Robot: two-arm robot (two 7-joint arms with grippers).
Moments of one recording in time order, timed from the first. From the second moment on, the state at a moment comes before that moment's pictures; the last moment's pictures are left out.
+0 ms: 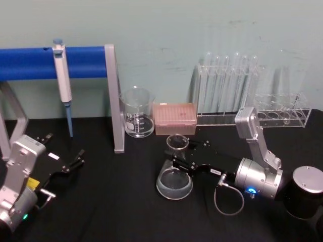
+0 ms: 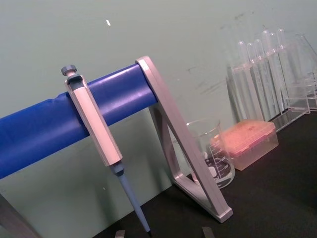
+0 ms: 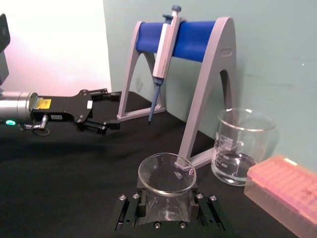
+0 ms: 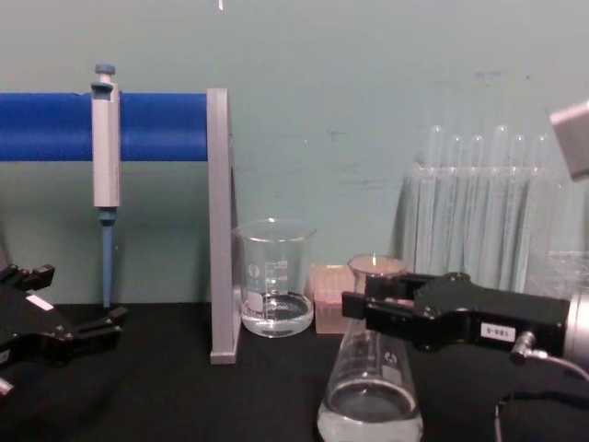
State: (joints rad) left arm -0.20 0.60 0.45 -1.41 -0.25 -0.12 0.03; right arm 0.50 0.36 -0.53 -1.10 0.47 -0.14 0.75
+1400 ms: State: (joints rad) left arm -0.20 0.60 0.45 -1.41 -0.25 -0.12 0.03; right arm 0.25 0.39 -0.31 -1.48 0.39 -0.03 0.35
